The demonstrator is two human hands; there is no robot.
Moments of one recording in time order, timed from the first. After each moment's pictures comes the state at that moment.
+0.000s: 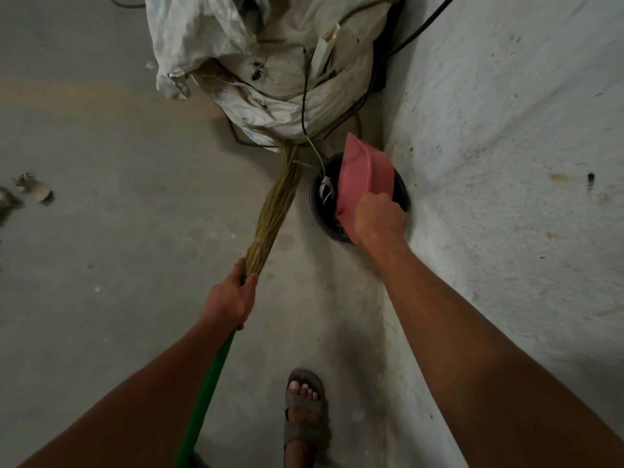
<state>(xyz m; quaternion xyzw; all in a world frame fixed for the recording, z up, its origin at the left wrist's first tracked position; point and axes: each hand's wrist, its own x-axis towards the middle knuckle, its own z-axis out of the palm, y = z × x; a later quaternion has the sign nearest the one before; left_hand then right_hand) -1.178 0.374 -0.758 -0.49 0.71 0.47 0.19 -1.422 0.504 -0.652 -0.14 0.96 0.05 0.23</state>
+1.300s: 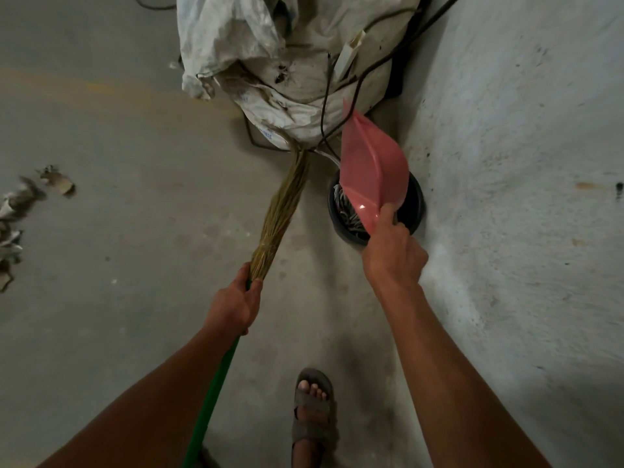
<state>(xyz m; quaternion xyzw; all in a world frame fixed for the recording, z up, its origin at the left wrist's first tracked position) -1.146 0.358 -0.757 -0.48 0.72 0.47 0.19 -1.355 0.519 -0.654 -0.13 0.98 0.00 0.15</state>
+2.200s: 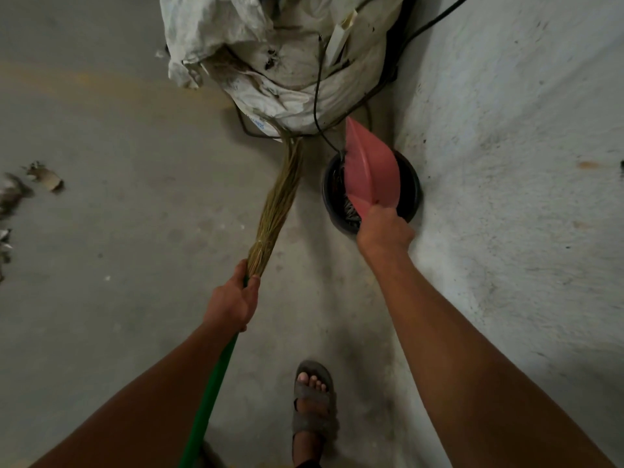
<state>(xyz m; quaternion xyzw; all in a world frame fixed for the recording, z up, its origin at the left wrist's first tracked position) -1.144 0.368 -0.766 -0.48 0.72 0.46 0.20 -1.388 0.512 -0.695 -0.10 0.97 0.07 0.22</state>
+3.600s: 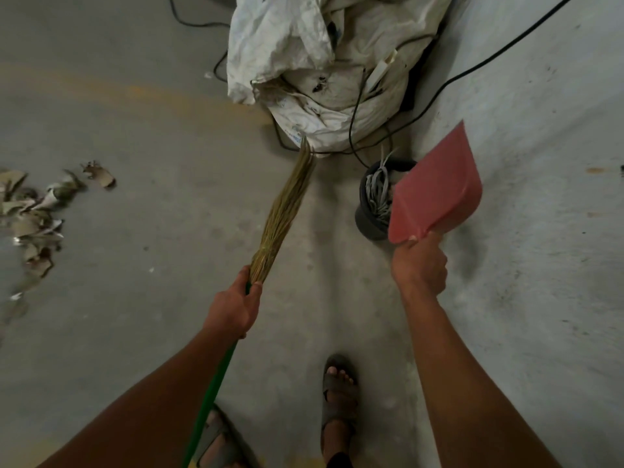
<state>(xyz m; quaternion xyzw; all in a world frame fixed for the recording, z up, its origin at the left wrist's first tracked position) -1.025 0.302 -0.722 -0.47 0.73 0.46 0.18 -1.257 0.502 -0.650 0.14 0.97 -0.17 0.09</state>
